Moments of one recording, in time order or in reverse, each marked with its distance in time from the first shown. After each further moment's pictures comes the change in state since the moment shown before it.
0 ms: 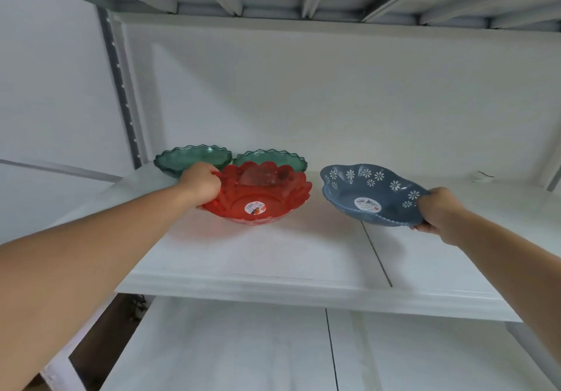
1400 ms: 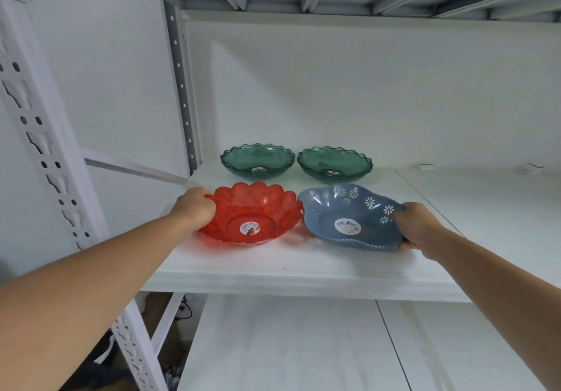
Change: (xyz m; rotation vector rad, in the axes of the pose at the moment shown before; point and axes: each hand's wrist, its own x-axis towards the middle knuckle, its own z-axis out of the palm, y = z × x) left_hand 0.034 -0.199 -0.116 0.021 -0.041 -0.129; right_hand -0.130 -0.049 0.198 -0.113 -0.111 -0.029
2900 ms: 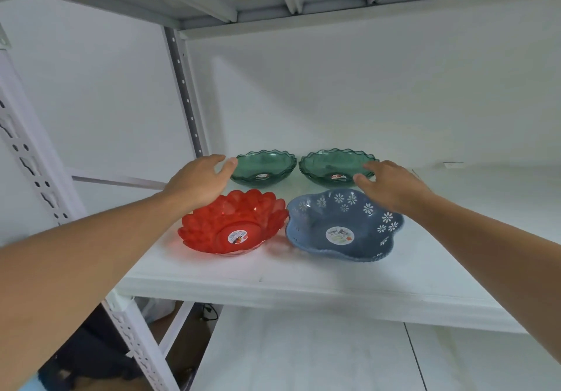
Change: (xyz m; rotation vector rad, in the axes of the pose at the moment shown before) left_hand -0.016 0.096 -0.017 0.409 0.151 0.251; right_hand 0.050 -0.060 -0.021 -0.528 -0.029 -0.631
